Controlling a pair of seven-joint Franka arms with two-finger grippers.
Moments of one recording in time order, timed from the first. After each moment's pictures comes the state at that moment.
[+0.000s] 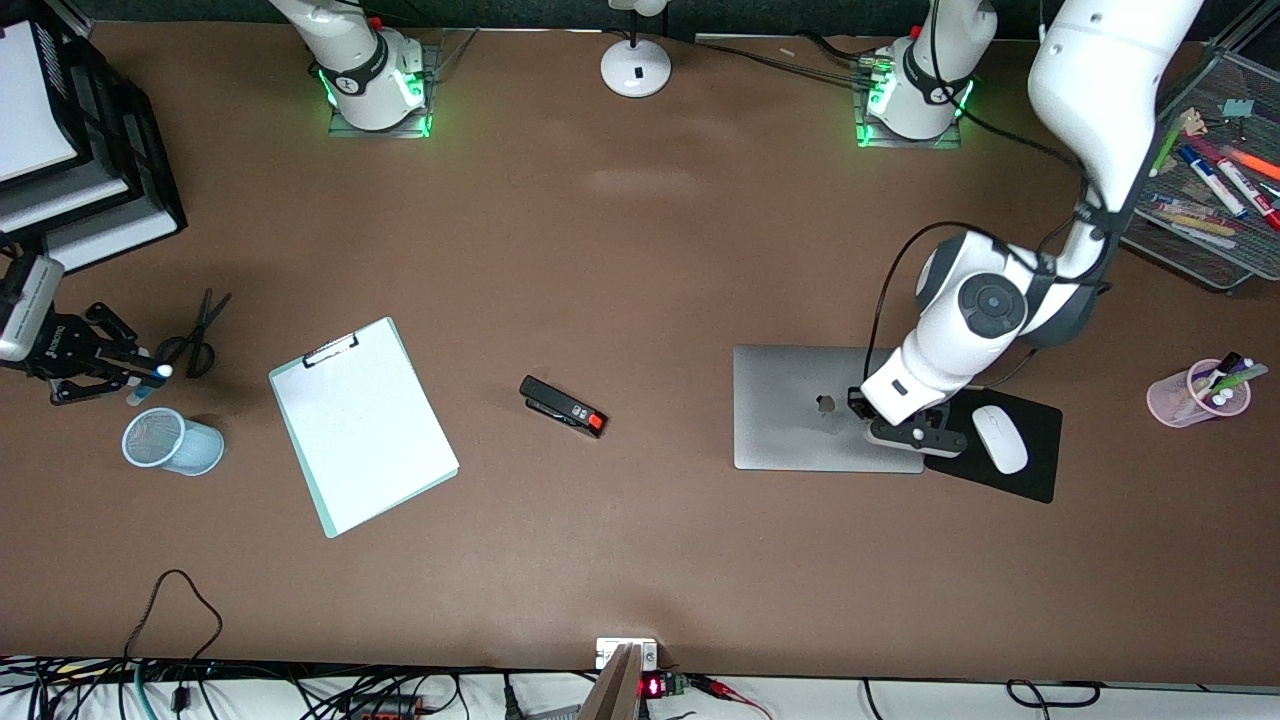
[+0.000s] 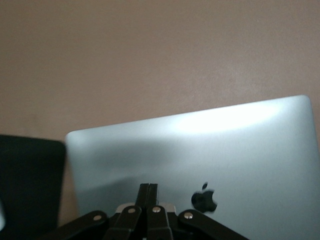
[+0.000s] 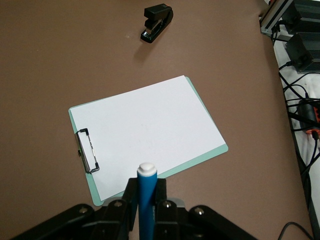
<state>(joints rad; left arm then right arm) 0.05 0.47 -0.31 -1.89 0.23 2.44 -0.23 -0.31 0.41 -0.08 -1.62 0.62 1.81 -2.31</state>
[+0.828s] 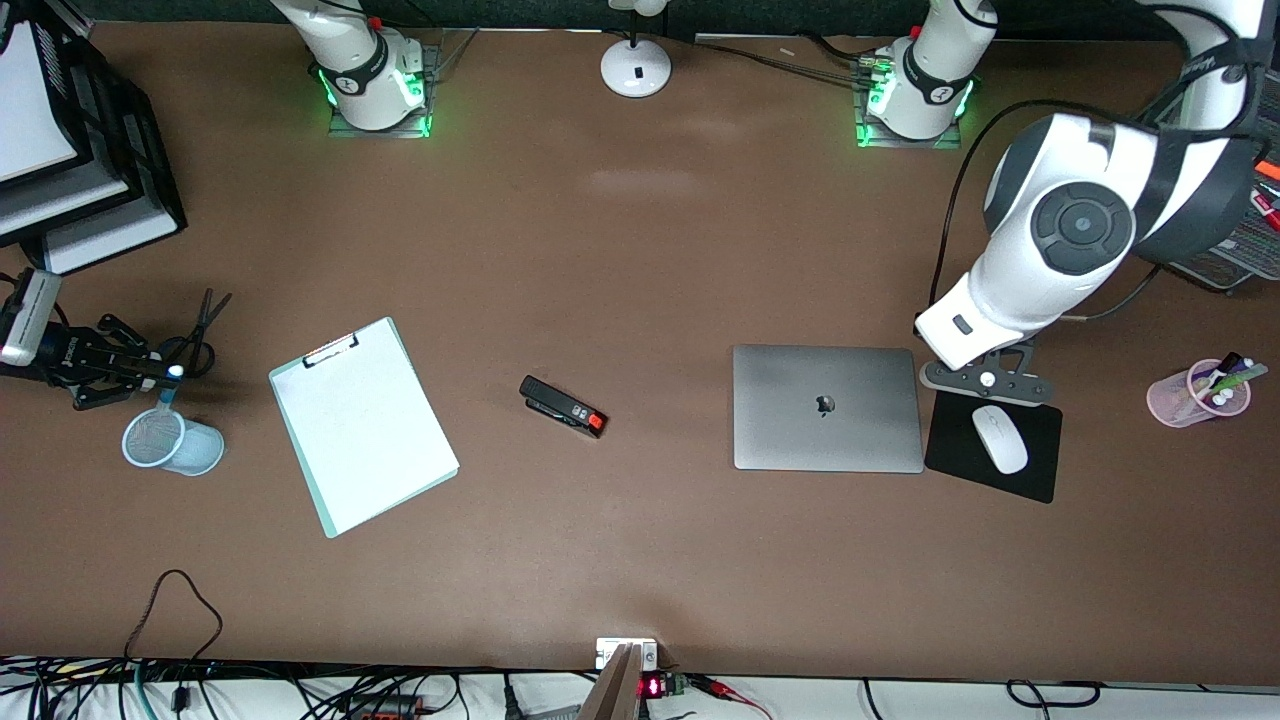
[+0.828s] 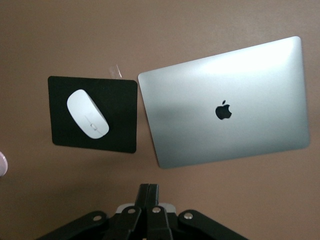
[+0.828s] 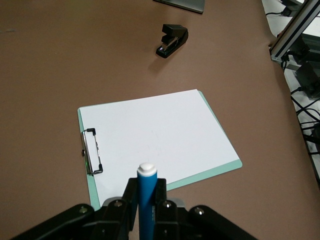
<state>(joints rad) 0.05 0.27 -0.35 -1.67 0.22 1.79 -0.14 -0.39 0.55 -0.08 -1.53 0.71 1.69 -2.51</state>
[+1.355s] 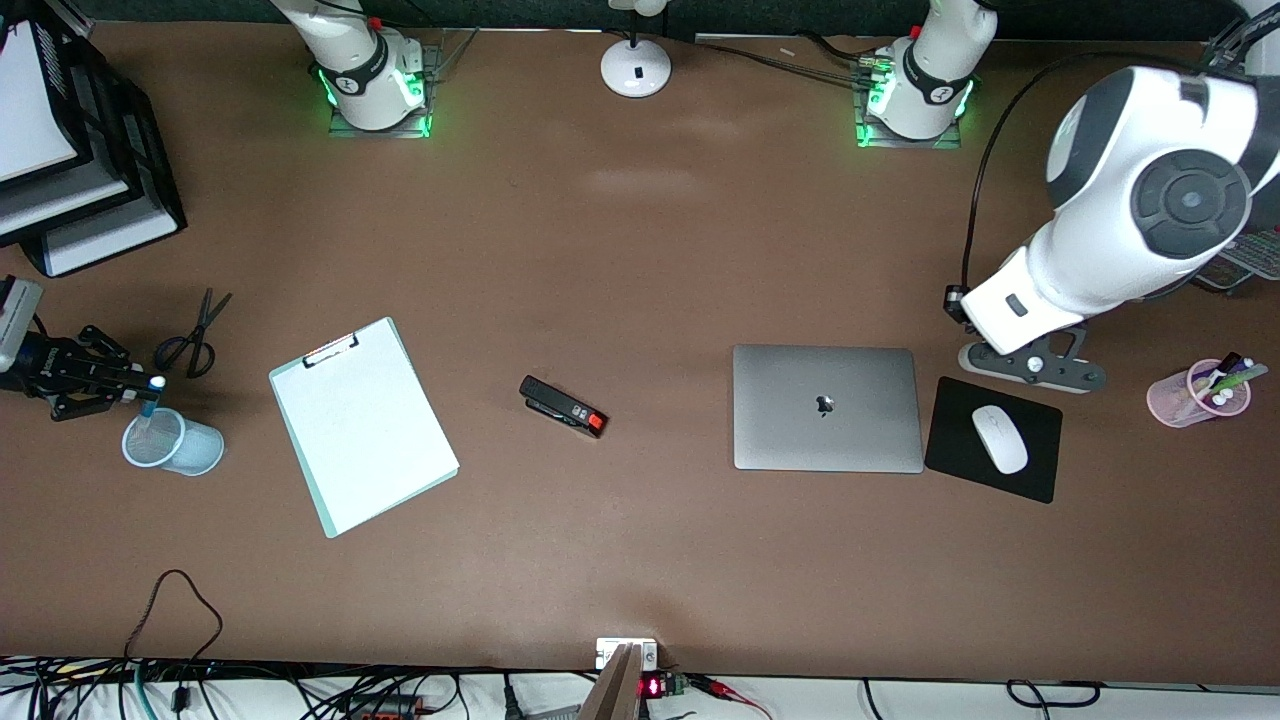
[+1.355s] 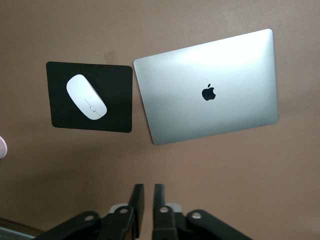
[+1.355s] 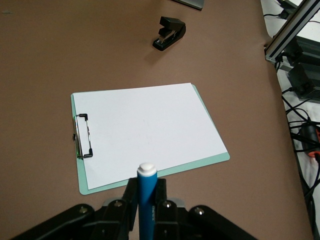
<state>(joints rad) 0.09 0.26 -0.34 -1.52 0.12 1.60 -0.06 -0.40 0.62 -0.07 -1.44 0.71 1.68 -2.54</state>
